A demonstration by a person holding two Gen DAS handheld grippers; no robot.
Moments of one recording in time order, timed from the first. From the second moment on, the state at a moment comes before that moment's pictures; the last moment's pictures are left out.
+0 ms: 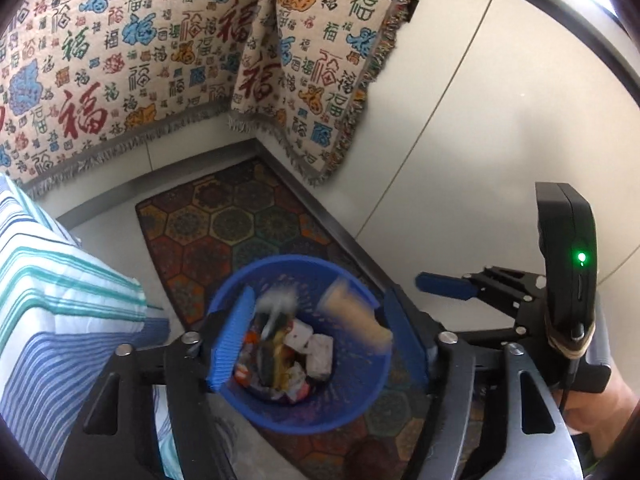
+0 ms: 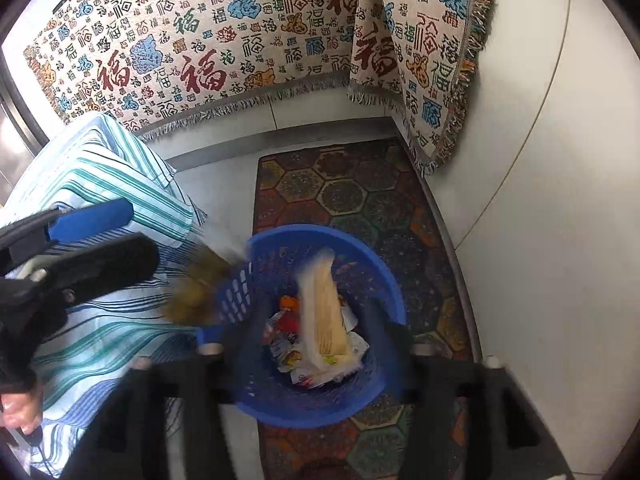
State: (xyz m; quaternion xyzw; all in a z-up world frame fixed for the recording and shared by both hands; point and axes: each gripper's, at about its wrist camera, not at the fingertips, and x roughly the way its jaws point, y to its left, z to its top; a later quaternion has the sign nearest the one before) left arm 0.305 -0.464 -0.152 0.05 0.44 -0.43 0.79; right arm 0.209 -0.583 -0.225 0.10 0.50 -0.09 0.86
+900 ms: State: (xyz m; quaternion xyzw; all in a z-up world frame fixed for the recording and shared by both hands) left arm 0.160 -0.351 -0.053 0.11 0.39 -0.30 0.86; right arm 0.027 -0.448 -0.076 0.10 0.40 -0.23 0.88
